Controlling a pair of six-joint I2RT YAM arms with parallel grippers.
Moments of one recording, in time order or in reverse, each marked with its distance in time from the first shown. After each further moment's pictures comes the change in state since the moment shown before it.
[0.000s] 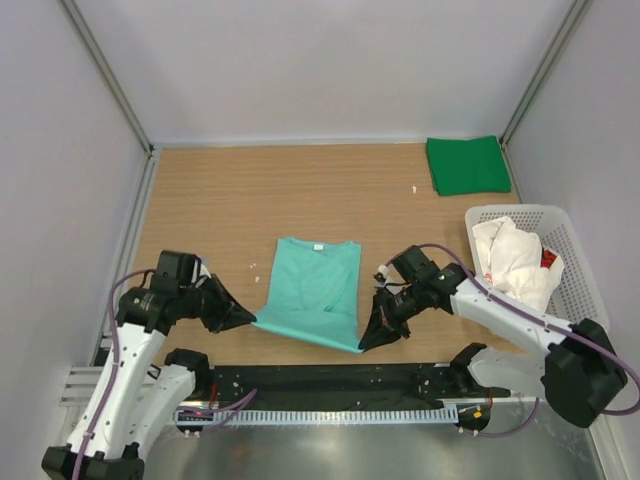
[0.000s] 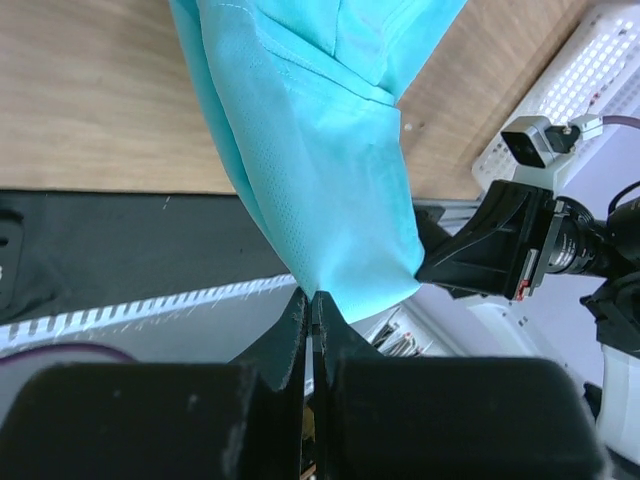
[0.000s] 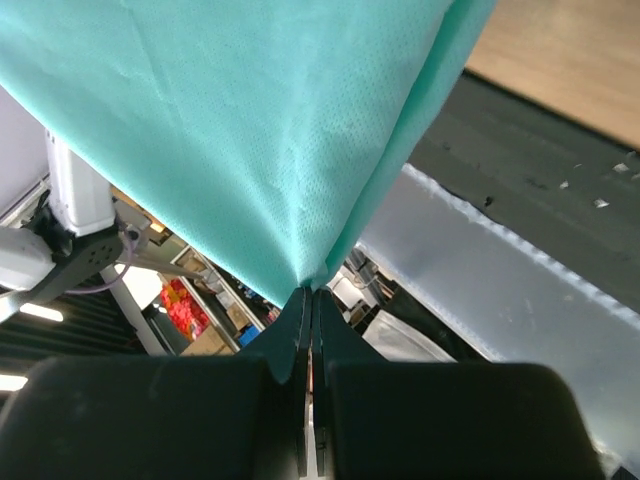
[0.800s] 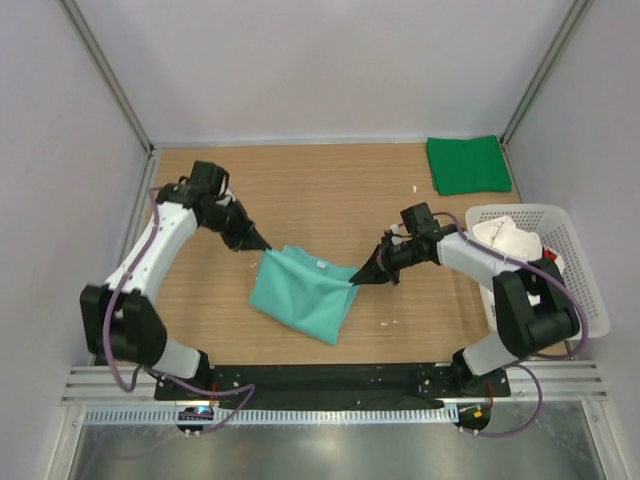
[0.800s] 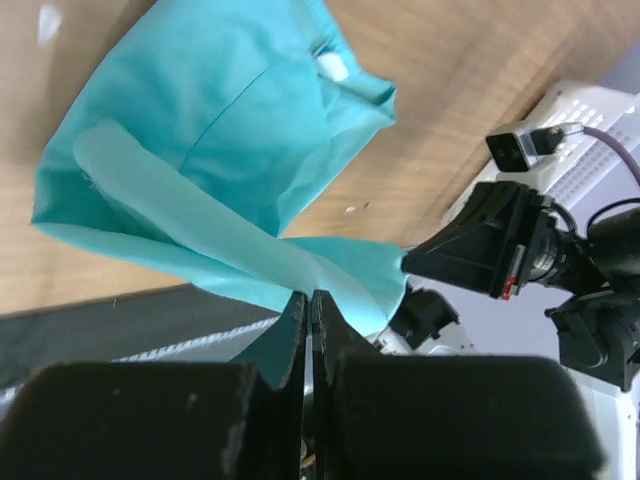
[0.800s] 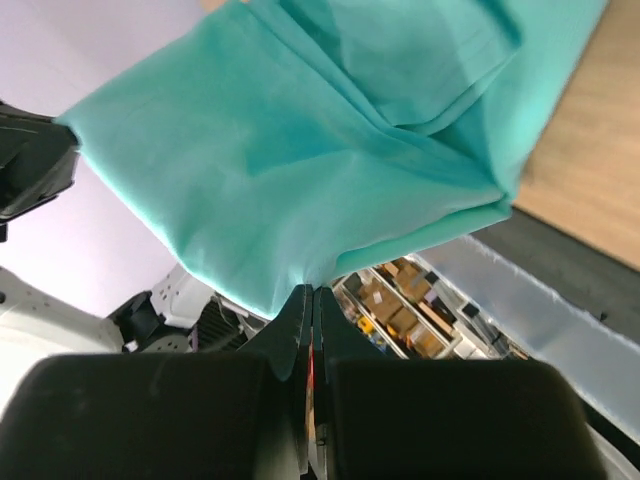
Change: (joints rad) left arm 0.006 0.627 0.449 0.038 -0.013 0.115; right arm -0.199 0.262 0.139 0.258 -0.059 0.222
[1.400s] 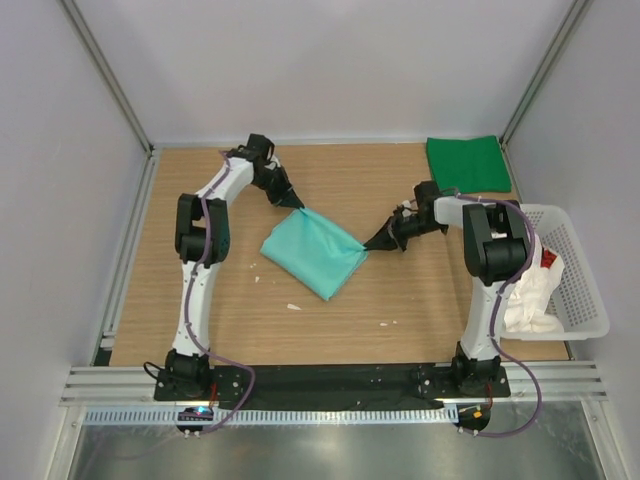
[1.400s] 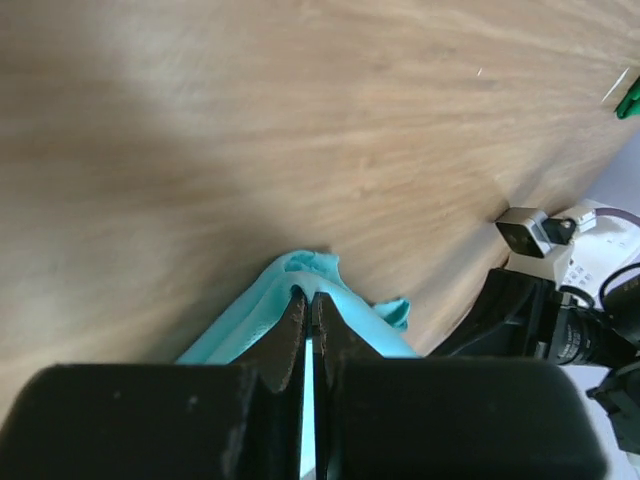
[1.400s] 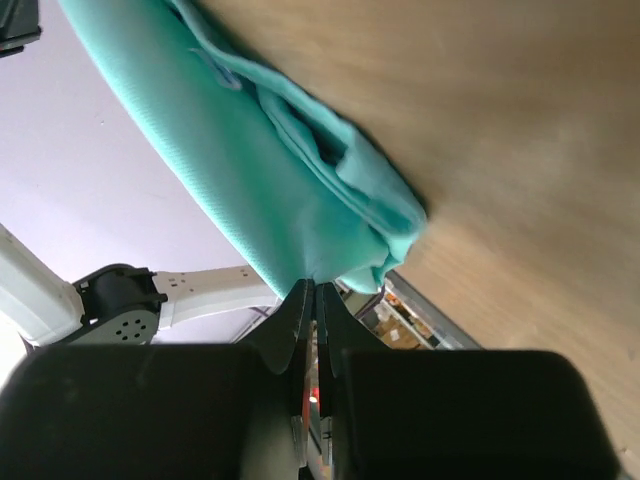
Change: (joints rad) left arm -0.021 1.074 0.885 0.210 0.079 0.153; right arm -0.273 0.587 0.398 -0.062 -0.027 -0.300
